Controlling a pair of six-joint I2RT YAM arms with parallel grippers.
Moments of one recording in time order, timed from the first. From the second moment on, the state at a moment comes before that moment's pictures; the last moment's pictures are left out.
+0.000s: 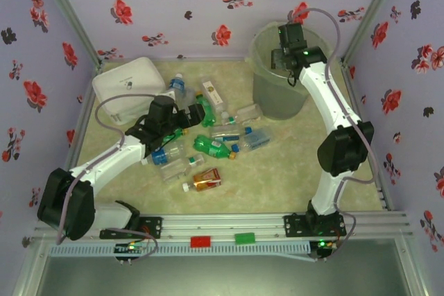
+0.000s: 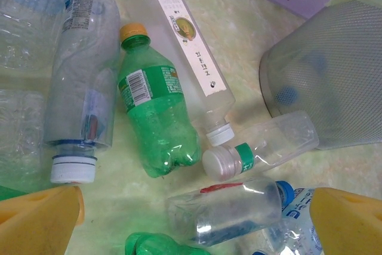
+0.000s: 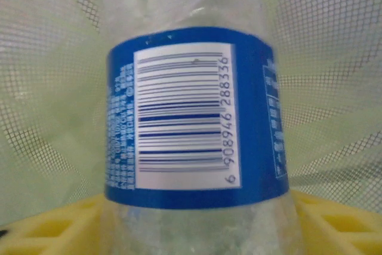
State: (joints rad) left arm -0.54 1.30 0.82 -0.09 0.00 -0.68; right arm 0.29 1.85 1.93 -0.86 0.31 0.19
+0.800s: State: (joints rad) left arm -0.54 1.30 0.89 -0.27 0.01 -0.54; right arm 0.54 1.33 1.36 -0.45 0.05 0.22
